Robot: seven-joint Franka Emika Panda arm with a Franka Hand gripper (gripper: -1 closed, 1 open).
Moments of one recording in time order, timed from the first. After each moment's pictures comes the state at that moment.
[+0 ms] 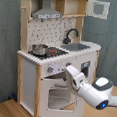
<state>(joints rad) -0.58 -1.46 1.55 -2.04 -0.47 2.54 0.71</state>
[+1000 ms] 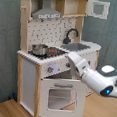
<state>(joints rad) -0.56 -1.42 1.41 -2.03 -0.46 2.53 0.39</state>
